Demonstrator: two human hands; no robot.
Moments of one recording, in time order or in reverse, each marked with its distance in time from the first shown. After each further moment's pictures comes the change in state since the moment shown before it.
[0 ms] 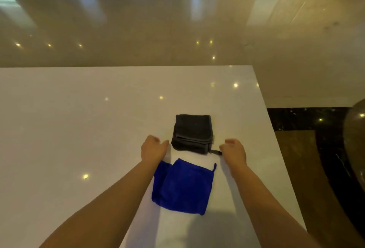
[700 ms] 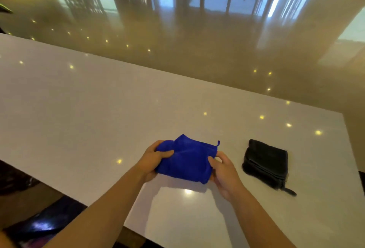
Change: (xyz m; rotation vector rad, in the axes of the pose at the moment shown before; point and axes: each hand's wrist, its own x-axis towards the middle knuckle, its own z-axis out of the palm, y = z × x) left_hand -0.040 -0.125 -0.213 -0.883 -0.121 -0.082; right_hand -0.158 -0.051 0.170 0.217 -0.718 -0.083
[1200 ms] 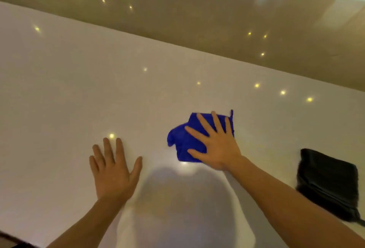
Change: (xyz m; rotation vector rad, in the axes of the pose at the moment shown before) left_hand 0.126 -0.036 -0.175 1.452 0.558 0.199; right_hand 0.221 0.017 0.084 -1.723 -0.047 -0.724
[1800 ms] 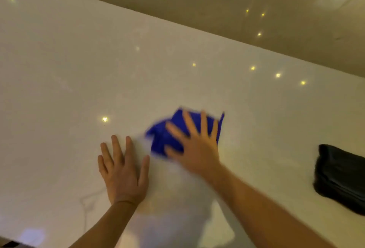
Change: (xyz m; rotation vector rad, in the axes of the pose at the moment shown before) left_hand -0.001 -0.007 -0.005 -0.172 -0.012 0.016; right_hand 0.031 -0.114 0.010 0.138 0.063 0.088
